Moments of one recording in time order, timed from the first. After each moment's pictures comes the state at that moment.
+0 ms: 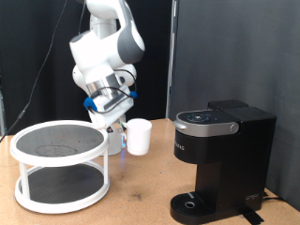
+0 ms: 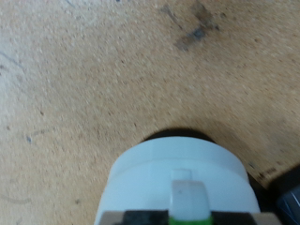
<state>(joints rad) -0.19 -0.36 -0.05 -2.74 0.56 2.46 2.47</state>
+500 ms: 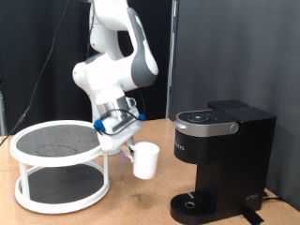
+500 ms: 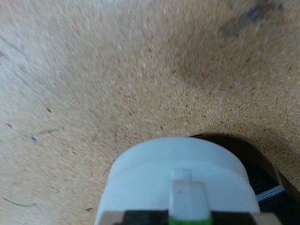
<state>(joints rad) -0.08 -0.15 -0.01 -2.73 0.90 2.74 2.22</state>
